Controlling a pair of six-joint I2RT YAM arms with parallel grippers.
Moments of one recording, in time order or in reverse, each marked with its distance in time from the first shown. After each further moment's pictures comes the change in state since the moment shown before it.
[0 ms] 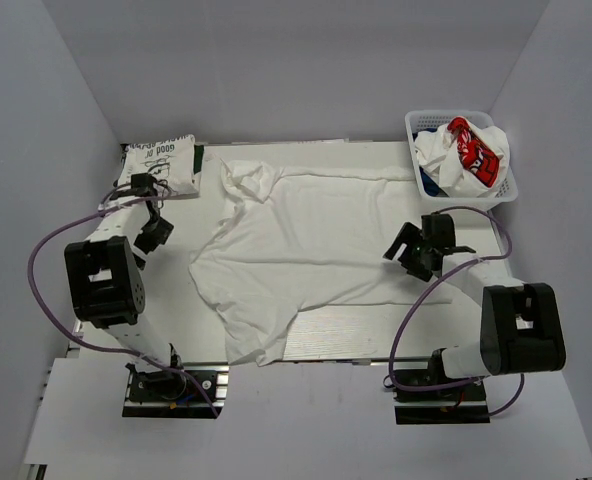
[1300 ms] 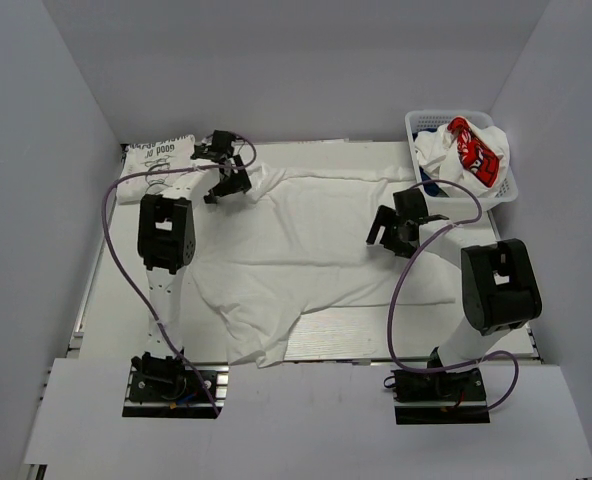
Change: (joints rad) left arm -0.362 0.559 0.672 0.240 0.301 0.408; right arm 0.122 0.254 0.282 -0.097 0.094 -0.092
